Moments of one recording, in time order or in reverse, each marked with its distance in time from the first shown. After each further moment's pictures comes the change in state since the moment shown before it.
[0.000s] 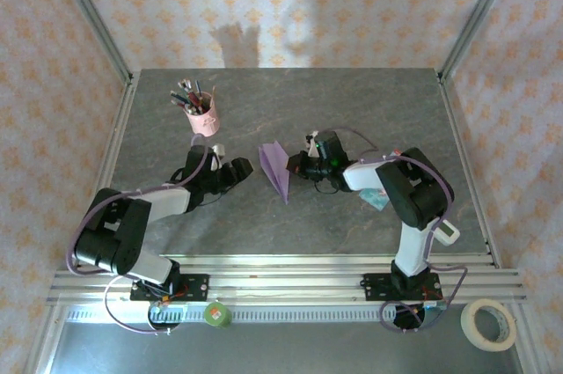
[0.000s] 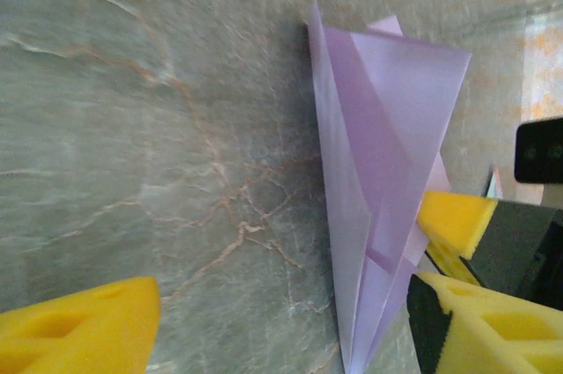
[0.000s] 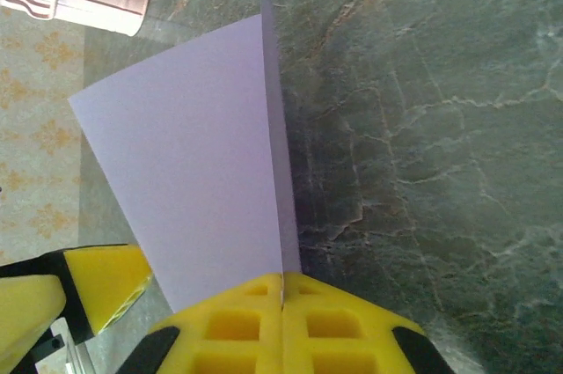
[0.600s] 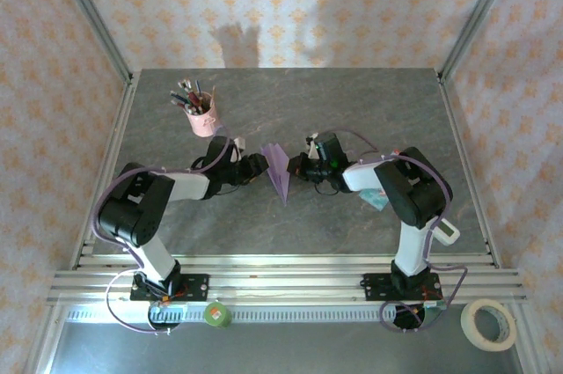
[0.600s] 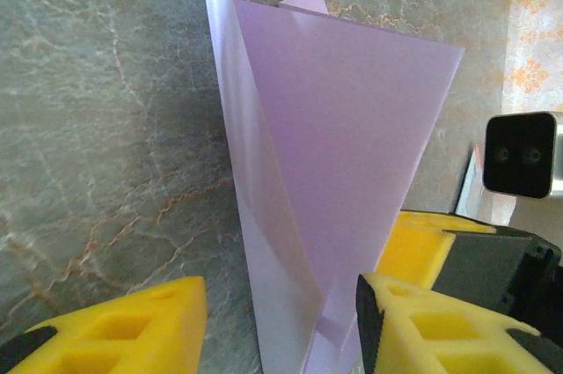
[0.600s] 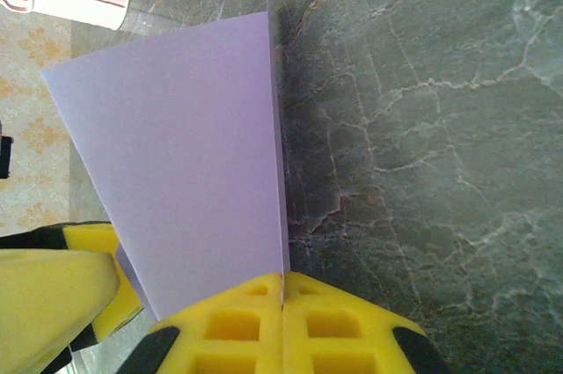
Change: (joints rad) left arm -0.092 0.220 0.170 0.058 0.027 -0.057; right arm 0.000 0.013 -0.006 0.002 0.002 0.000
